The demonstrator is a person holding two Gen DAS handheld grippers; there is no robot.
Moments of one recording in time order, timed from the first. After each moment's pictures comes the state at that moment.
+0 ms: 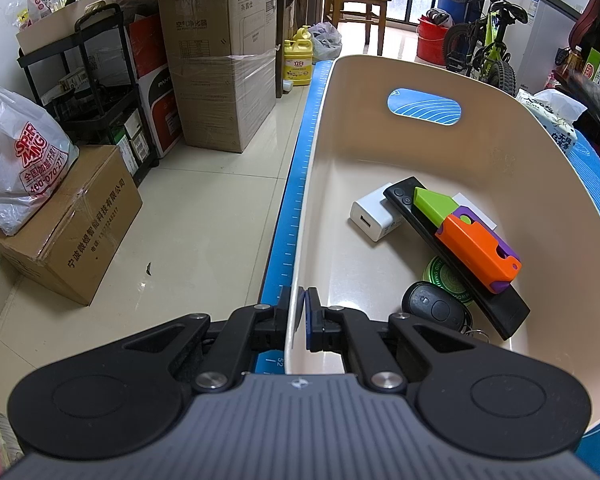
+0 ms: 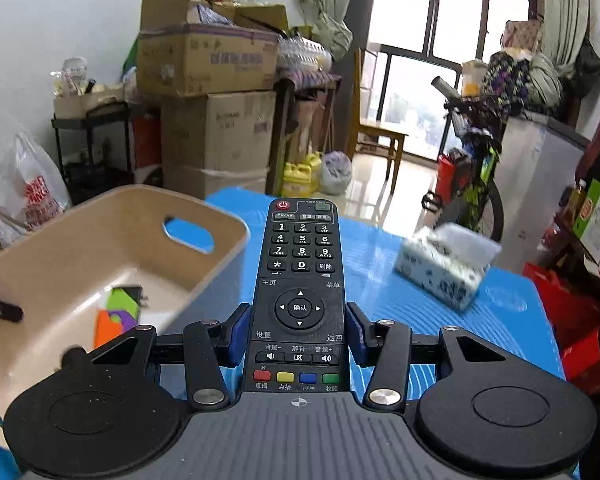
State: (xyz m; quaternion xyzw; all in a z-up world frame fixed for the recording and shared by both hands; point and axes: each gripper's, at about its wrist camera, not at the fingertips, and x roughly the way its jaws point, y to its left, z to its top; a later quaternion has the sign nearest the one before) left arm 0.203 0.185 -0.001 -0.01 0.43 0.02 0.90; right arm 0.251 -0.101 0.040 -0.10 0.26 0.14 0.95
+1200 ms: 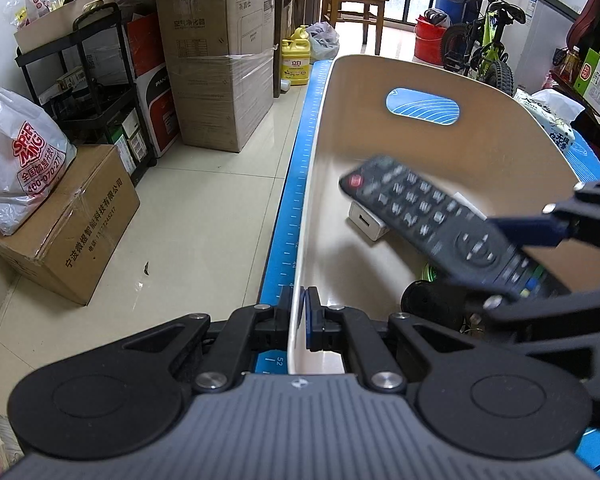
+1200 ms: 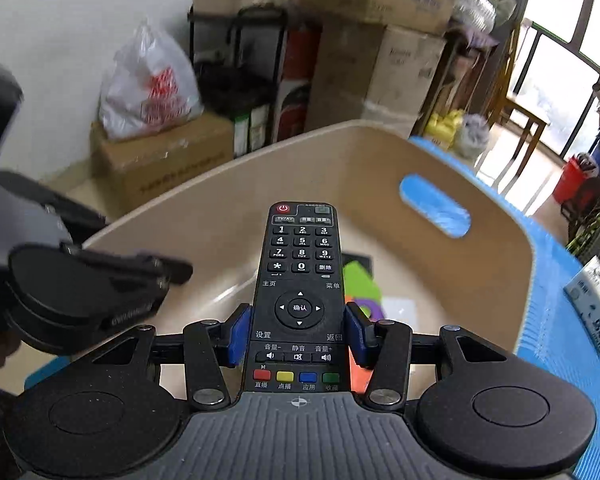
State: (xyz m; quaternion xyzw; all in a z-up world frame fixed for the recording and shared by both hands) left arm 0.204 0.183 0.000 -0.02 0.43 0.02 0.90; right arm 0.234 0.085 0.011 -0.21 0.37 0.28 0.86
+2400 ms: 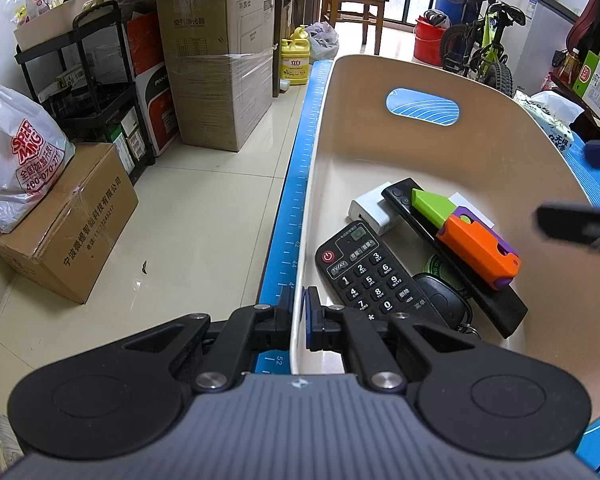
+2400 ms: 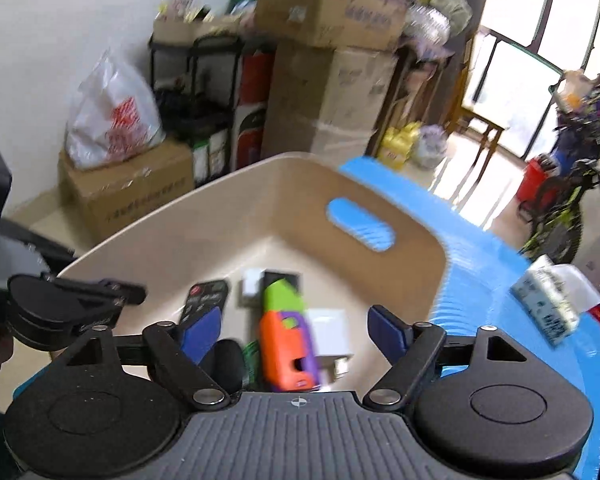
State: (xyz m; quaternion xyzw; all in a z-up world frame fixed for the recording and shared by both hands) left arm 0.204 0.179 -0.001 -0.02 0.43 0.01 0.90; right arm 0.231 0.036 0.055 -0.18 0.33 0.23 0.90
